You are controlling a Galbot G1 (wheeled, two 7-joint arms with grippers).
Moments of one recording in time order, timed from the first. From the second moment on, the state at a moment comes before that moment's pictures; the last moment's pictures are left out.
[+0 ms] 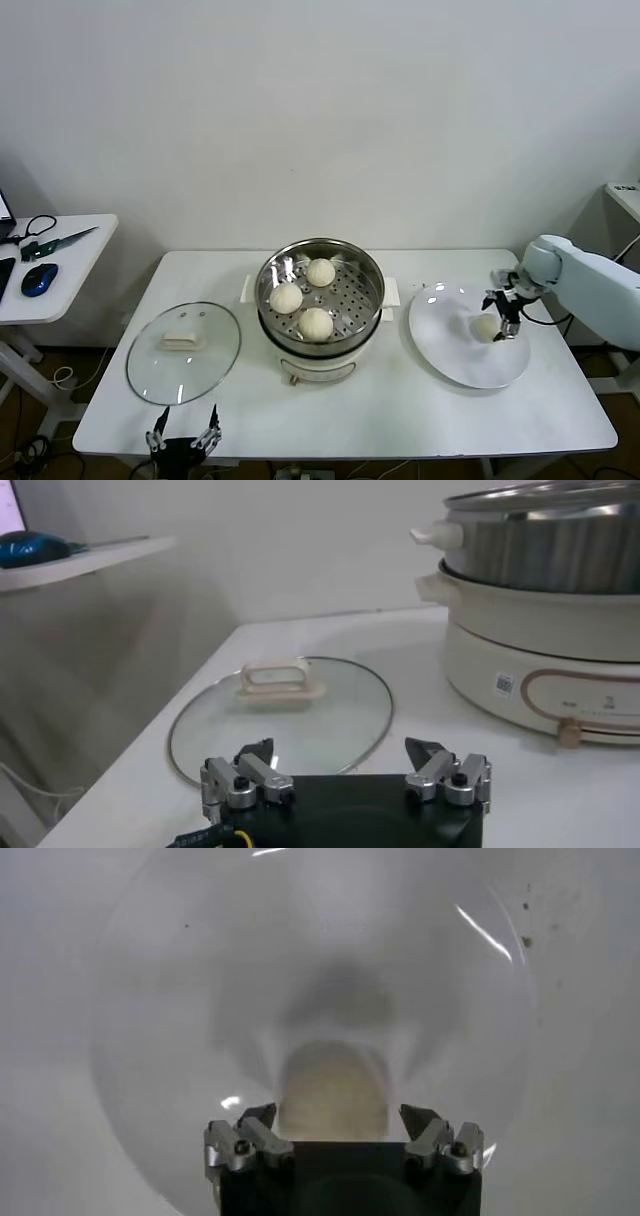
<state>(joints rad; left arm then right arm) 1.82 -1.52 -0.58 -2.04 0.00 0.13 -0.11 0.14 0.78 -1.10 0.78 0.08 0.02 -1.04</state>
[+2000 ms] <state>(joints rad) 1.82 -1.52 -0.58 -2.07 0.00 0.14 -0.10 0.76 1.09 -1.65 1.38 0.79 -0.39 -0.77</state>
